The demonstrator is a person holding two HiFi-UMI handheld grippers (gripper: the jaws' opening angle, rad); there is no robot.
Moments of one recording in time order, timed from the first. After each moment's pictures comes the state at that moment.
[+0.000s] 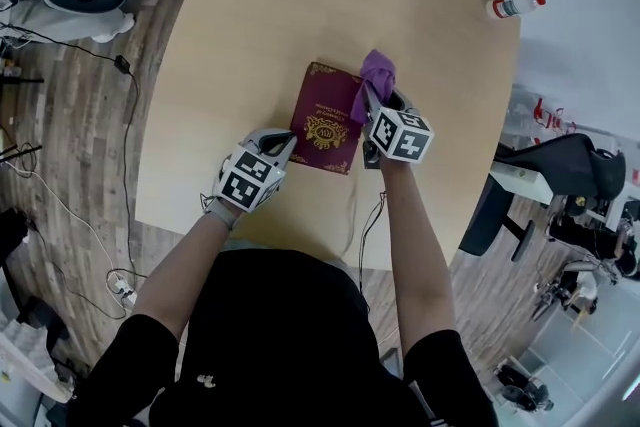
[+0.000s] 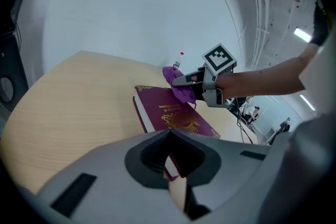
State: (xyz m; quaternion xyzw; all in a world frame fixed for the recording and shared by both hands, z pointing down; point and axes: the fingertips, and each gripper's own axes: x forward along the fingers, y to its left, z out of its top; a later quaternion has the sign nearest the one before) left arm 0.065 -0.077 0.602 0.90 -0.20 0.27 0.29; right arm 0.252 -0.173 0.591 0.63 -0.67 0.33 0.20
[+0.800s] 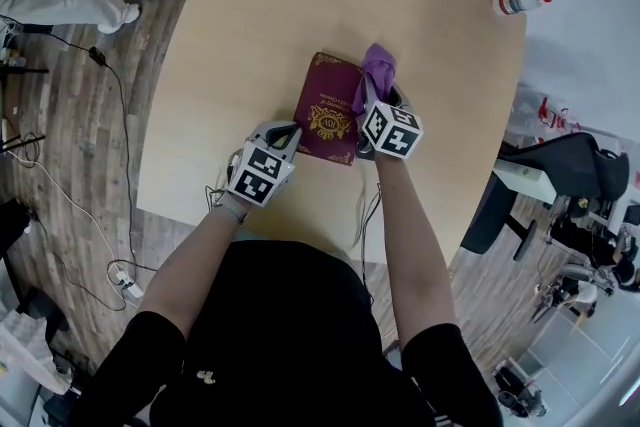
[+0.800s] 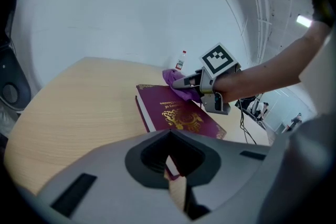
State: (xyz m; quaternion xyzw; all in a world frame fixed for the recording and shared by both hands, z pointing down) left arm 0.067 -0.074 0.606 0.89 -0.24 0.28 0.25; right arm 0.250 -0.169 0.609 0.67 -0.66 0.31 0.17
